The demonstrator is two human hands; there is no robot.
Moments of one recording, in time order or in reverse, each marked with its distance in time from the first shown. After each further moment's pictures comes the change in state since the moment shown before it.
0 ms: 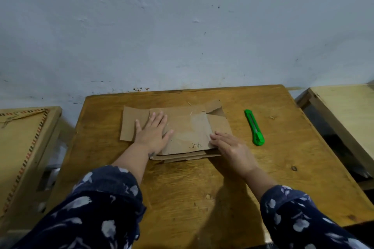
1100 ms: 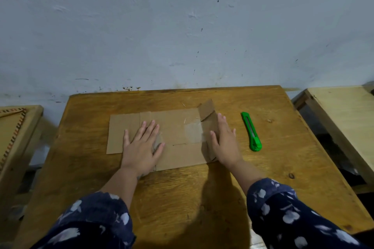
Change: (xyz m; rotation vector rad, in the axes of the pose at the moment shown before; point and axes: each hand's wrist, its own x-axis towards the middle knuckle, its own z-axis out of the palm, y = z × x) left_hand -0.007 -0.013 0.043 -0.027 0.227 0.029; right_hand 0.049 0.001 0.012 0.284 -0.044 0.594
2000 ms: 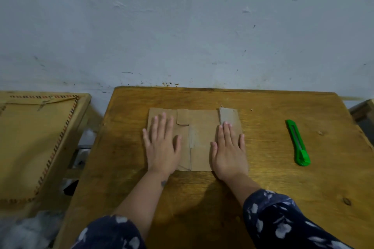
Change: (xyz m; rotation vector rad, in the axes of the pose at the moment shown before) left_hand -0.019 -0.013 -0.011 -0.136 0.270 -0.268; right_hand -0.012 -0.054 0.075 -0.487 -0.103 -0.140
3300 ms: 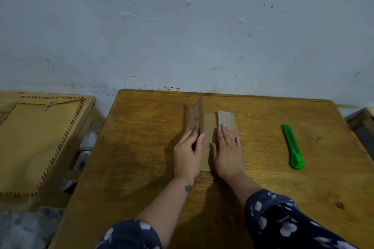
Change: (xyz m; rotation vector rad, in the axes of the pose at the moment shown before) left_hand -0.022 0.078 0.007 -0.673 0.157 -0.125; right_hand 0.002 0.012 -0.006 0.172 0.033 -0.044
